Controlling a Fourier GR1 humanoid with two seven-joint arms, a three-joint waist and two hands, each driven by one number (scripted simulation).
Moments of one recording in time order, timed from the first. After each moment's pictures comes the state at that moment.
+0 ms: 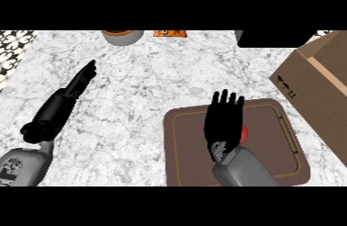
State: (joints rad) left arm -0.22 0.42 -0.16 -1.52 0.05 -0.06 -0.10; right arm -0.39 -0.03 0.53 -1.50 1.21 0.61 1.03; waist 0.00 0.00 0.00
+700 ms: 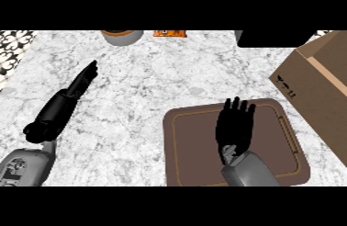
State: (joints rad) left arm -0.21 0.37 -0.11 -1.52 -0.01 -0.11 -0.10; right arm -0.30 -0.03 0.46 -1.46 1.32 0.59 0.96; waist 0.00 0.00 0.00
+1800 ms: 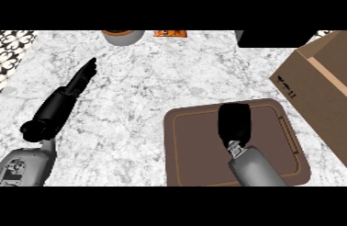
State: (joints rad) left arm -0.22 0.30 -0.03 -1.56 -0.08 -0.18 -0.06; right arm -0.33 -0.09 0.46 -1.33 1.48 0.40 0.73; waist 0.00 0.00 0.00
